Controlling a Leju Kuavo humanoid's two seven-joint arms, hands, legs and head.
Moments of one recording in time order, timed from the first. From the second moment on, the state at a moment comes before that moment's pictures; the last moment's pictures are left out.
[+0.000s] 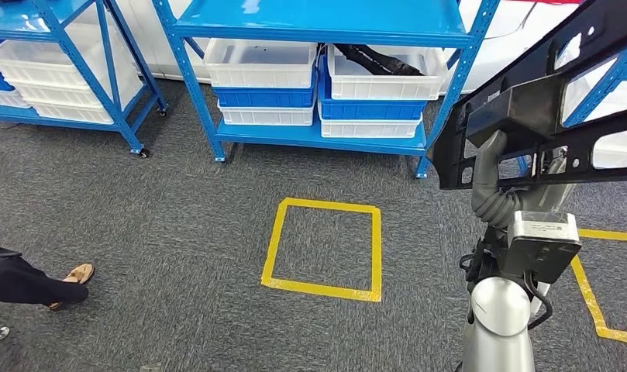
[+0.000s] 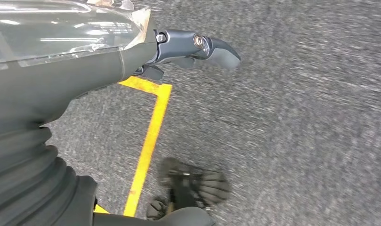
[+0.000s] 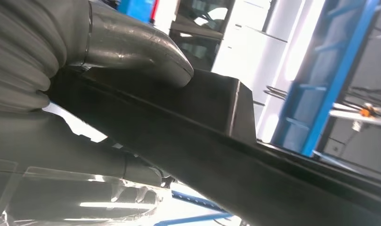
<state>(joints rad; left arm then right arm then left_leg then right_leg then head) -0.05 -0.09 0.36 -0.19 -0.08 0.41 -0.16 -0.28 0.10 0.23 -1.74 0.41 -0.48 -0.33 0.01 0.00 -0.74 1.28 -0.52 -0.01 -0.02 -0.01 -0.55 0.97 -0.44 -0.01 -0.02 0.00</state>
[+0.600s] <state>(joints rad) -0.06 -0.09 0.37 -0.19 -0.08 0.42 -0.17 -0.28 0.10 0.19 -1.70 0.41 -0.48 -0.34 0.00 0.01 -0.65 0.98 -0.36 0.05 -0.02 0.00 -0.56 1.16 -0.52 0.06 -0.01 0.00</state>
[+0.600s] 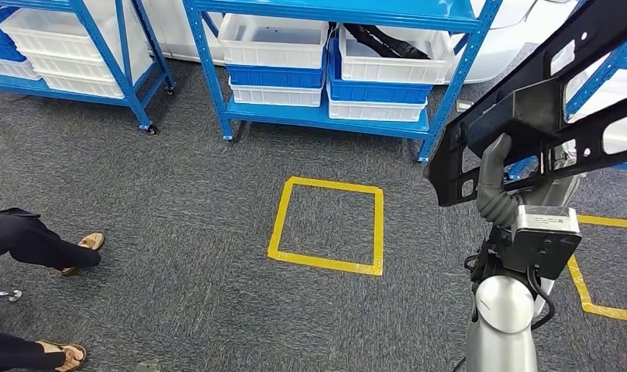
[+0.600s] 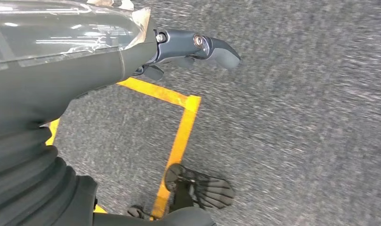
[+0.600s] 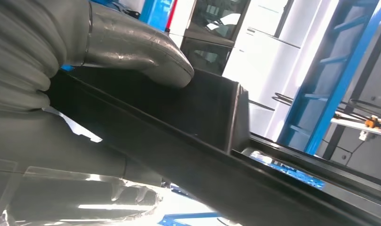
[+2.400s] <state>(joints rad) -0.05 -0.09 0.38 -0.19 -0.12 0.49 -0.12 -0.28 0.10 0.15 -1.67 0.53 -0.52 -0.33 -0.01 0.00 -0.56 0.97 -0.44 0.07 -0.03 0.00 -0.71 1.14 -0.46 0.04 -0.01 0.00</state>
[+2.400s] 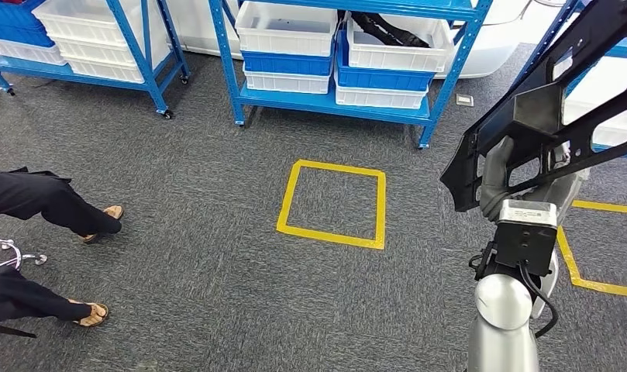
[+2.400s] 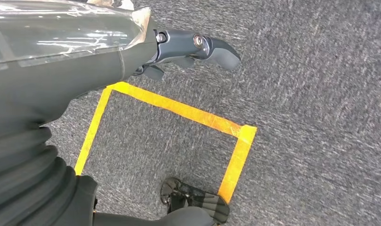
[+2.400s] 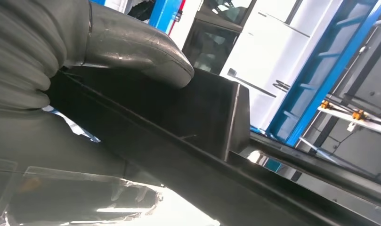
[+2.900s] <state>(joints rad) -0.05 -0.10 0.38 -0.19 -0.11 0.50 -0.13 -0.29 0.10 0.15 -1.65 0.54 -0.52 -0.32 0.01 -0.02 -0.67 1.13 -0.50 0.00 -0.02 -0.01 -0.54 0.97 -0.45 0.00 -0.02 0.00</state>
